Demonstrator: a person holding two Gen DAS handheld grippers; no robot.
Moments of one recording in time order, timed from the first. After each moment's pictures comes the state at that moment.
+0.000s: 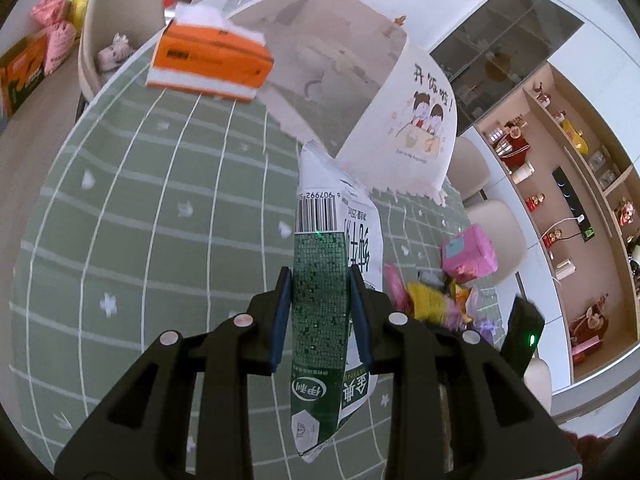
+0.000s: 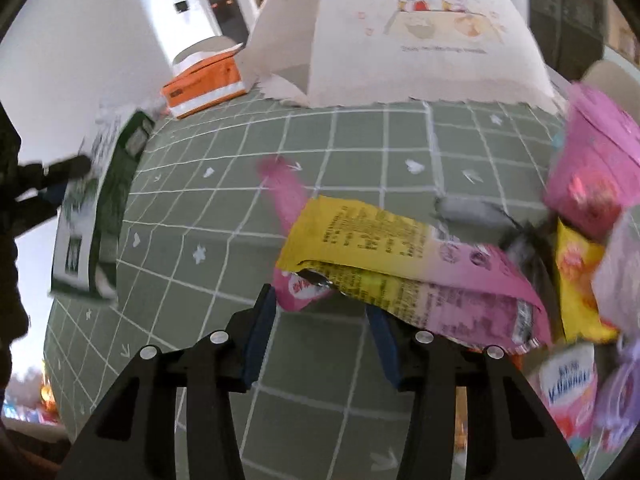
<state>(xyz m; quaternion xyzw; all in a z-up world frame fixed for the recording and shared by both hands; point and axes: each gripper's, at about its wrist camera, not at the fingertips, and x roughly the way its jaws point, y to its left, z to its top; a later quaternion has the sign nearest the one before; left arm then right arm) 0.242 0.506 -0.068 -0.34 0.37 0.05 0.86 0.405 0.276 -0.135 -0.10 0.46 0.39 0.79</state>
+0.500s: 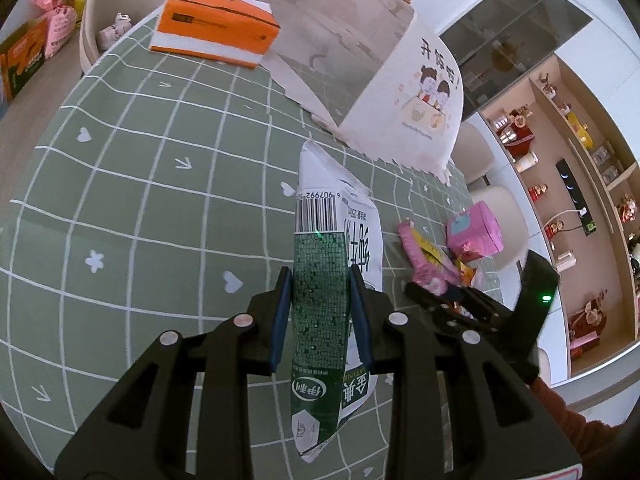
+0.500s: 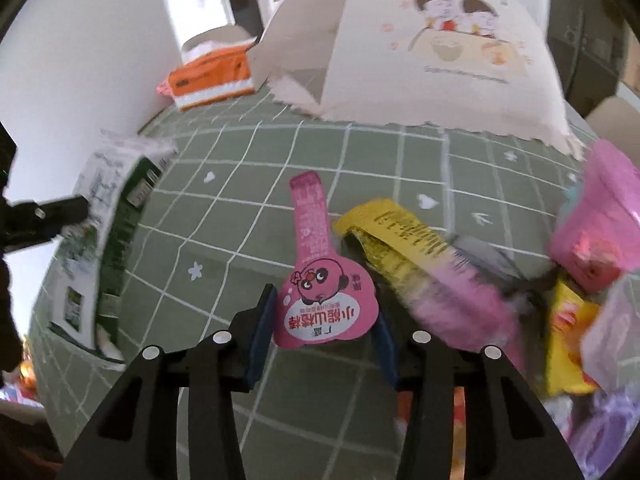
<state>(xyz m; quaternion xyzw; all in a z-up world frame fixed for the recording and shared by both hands) 0.241 0.492 -0.086 -0.35 0.40 0.04 0.85 0.408 0.285 -0.122 -0.13 0.45 0.39 0.79</state>
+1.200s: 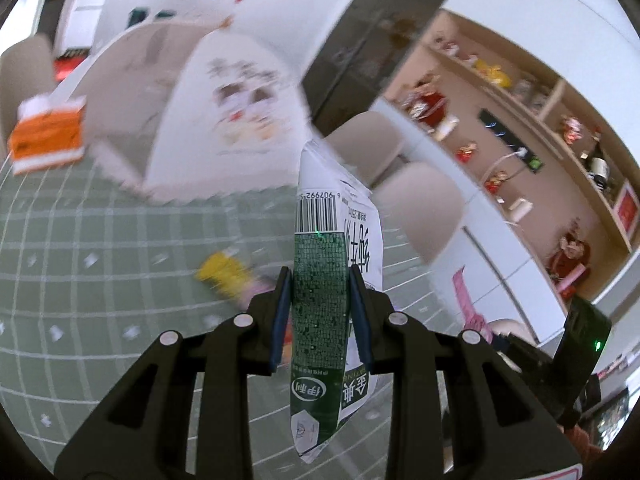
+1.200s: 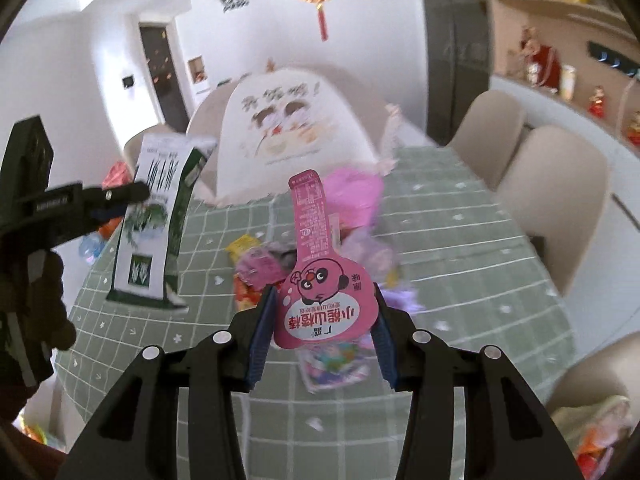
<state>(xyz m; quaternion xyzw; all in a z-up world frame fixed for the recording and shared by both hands) 0.303 0.305 0.034 -0.23 0.32 -0.07 0.92 0.340 0.052 0.007 -0.04 0.36 0.27 0.90</state>
